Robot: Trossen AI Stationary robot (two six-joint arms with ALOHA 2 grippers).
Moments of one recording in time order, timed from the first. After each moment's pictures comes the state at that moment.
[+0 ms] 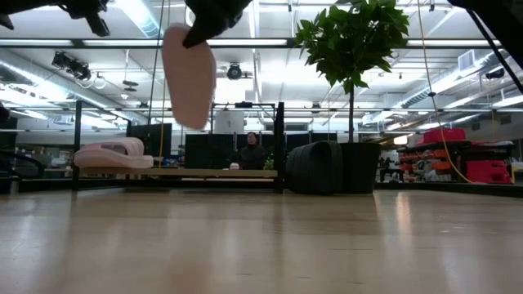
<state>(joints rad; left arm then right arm) 0.39 0.18 0.37 0.30 0.14 -1.26 -0.02 2.15 2.13 -0.52 0.42 -0.47</state>
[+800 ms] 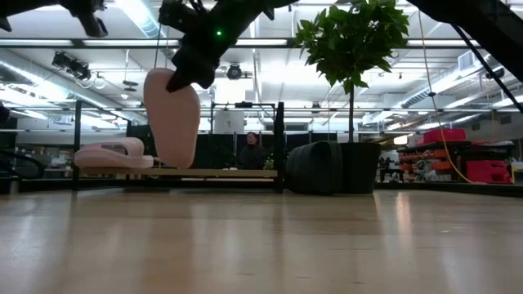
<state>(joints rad) 0.36 0.15 0.38 0.18 0.24 -1.19 -0.04 2.30 2.13 -0.45 0.37 -0.60</state>
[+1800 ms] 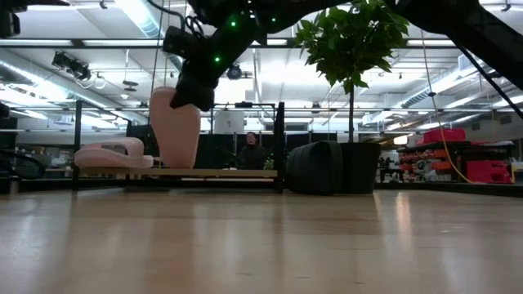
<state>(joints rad) 0.42 0.01 0.84 -0.88 -0.05 -0.96 -0.12 2.35 2.13 -0.35 0.34 -0.71</state>
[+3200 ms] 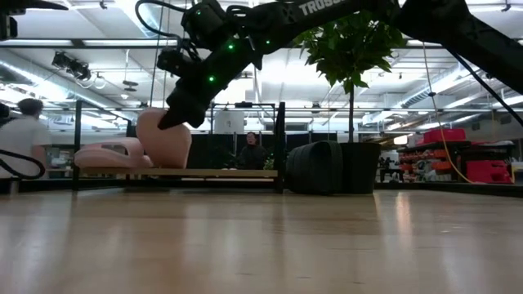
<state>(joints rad) 0.42 0.01 0.84 -0.91 -0.03 -0.98 -0.14 2.42 2.13 -0.32 0.13 -0.57</state>
